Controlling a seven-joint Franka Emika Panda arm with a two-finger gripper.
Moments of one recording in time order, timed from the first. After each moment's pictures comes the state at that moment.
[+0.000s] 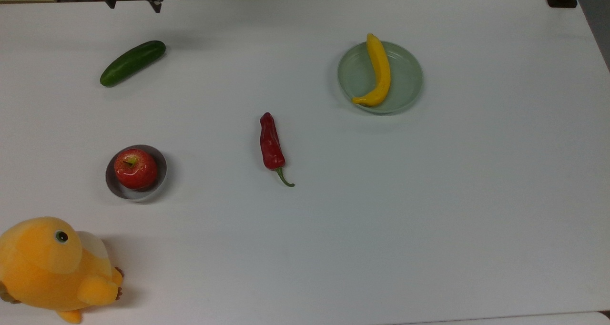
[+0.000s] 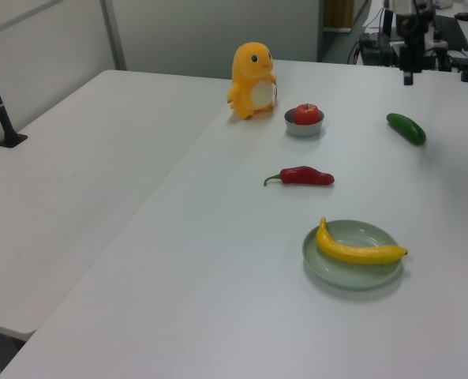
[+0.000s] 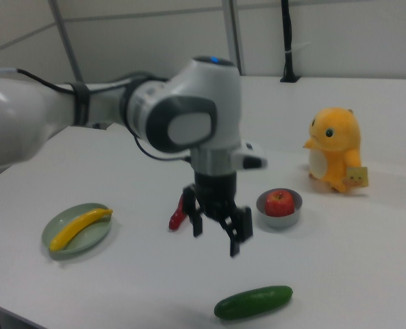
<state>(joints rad) -0.02 0.03 -0.37 -1.90 -0.02 1.74 -0.30</state>
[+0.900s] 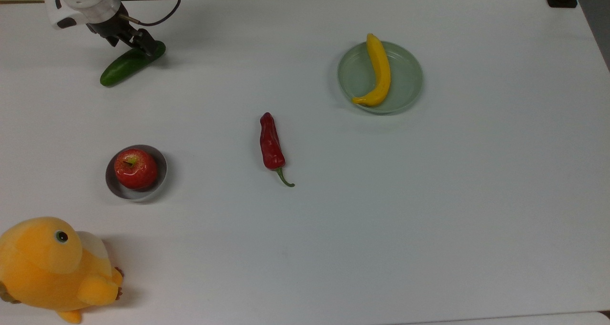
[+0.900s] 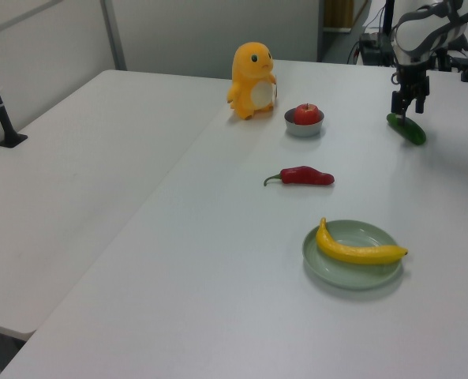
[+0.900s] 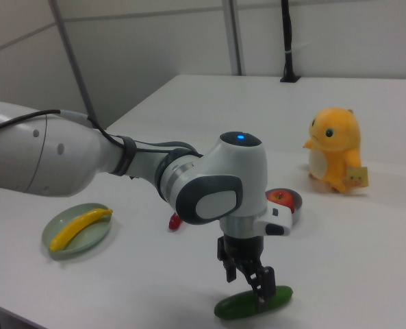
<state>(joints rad) -0.04 0.19 -0.43 -2.06 0.03 2.11 -0.15</state>
